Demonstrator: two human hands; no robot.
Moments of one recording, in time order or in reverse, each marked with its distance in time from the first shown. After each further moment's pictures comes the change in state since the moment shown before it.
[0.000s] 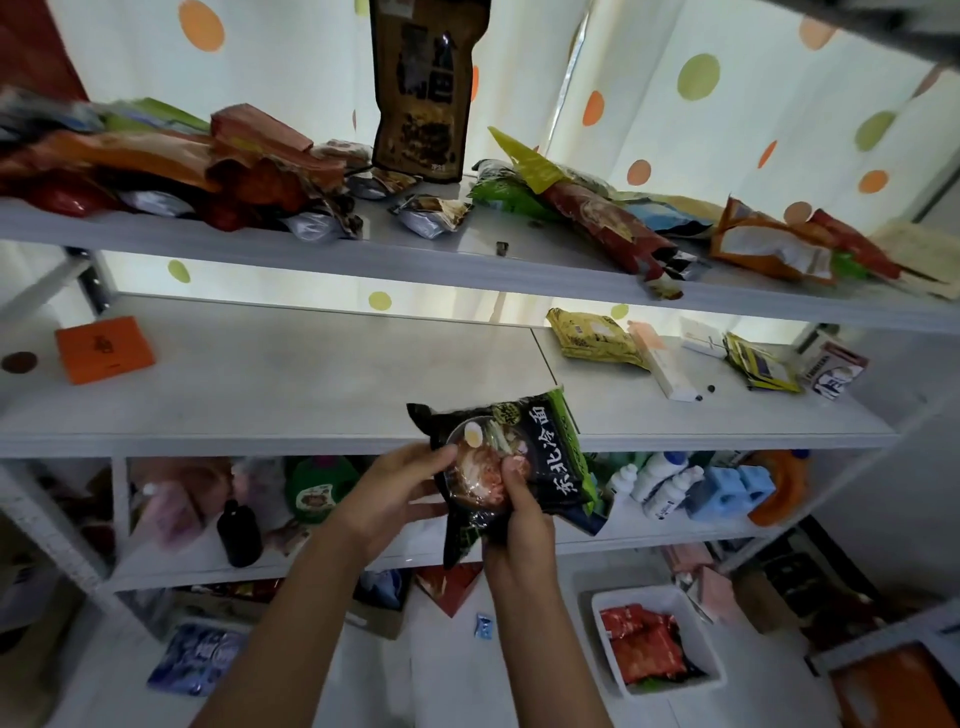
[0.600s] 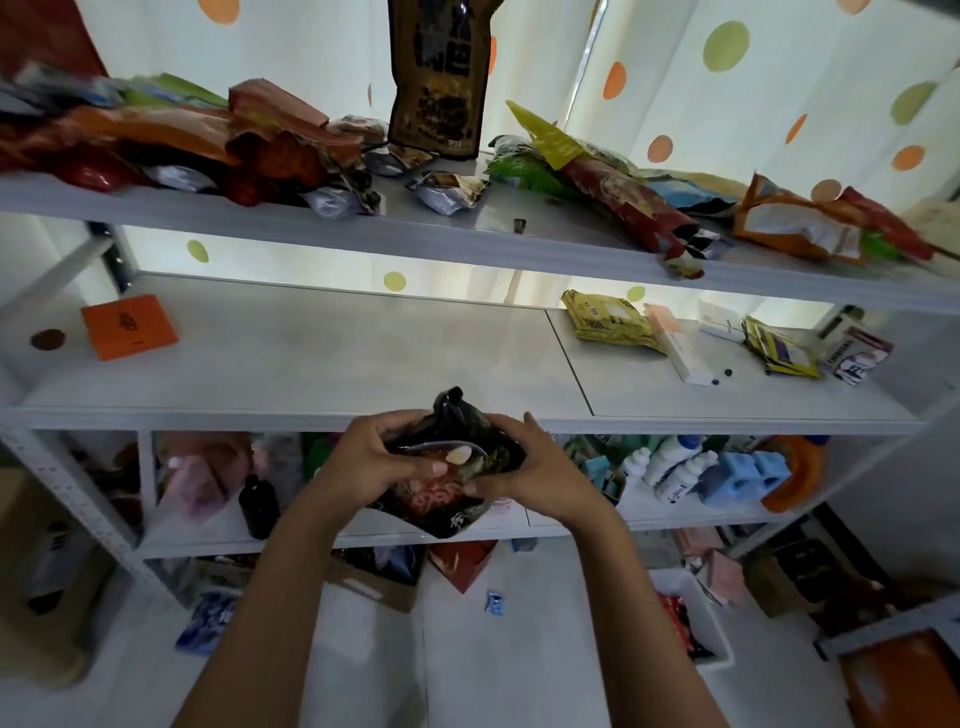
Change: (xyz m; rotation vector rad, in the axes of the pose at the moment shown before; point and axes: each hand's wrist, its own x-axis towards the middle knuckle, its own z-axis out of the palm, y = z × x) left_hand -0.019 0.011 -0.029 0.289 0.089 0.285; right_hand 0.019 -0.053 0.001 -1.421 -0.593 -0.219
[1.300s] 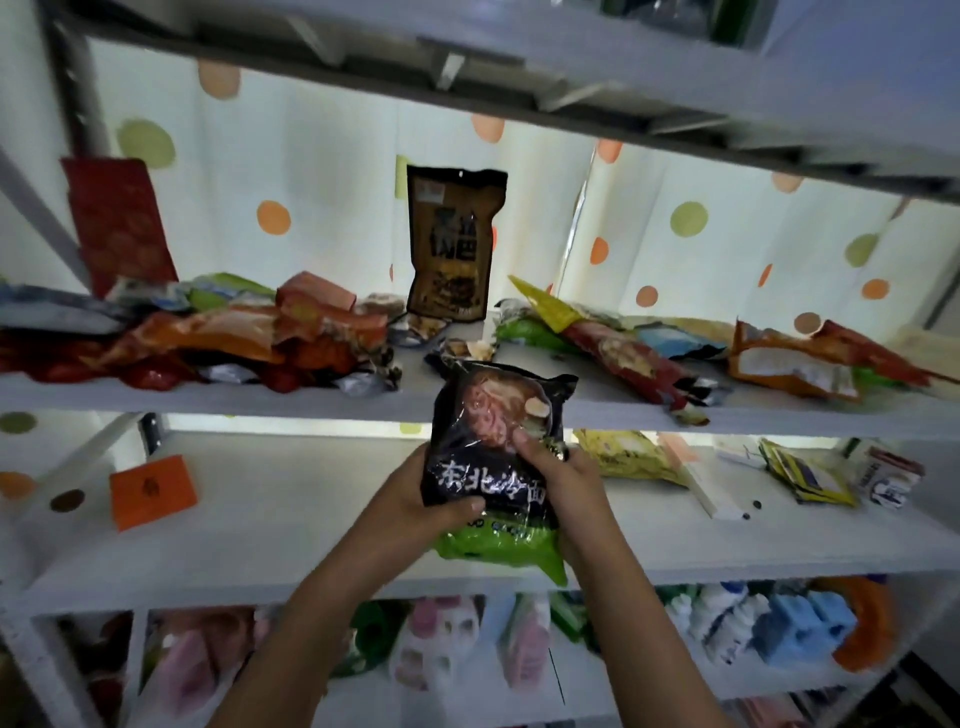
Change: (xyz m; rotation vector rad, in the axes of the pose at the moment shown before) left_hand 0.050 0.112 -0.008 0.120 0.052 0.152; right_hand 0.059 -0.114 -0.048 0.751 0.371 -0.141
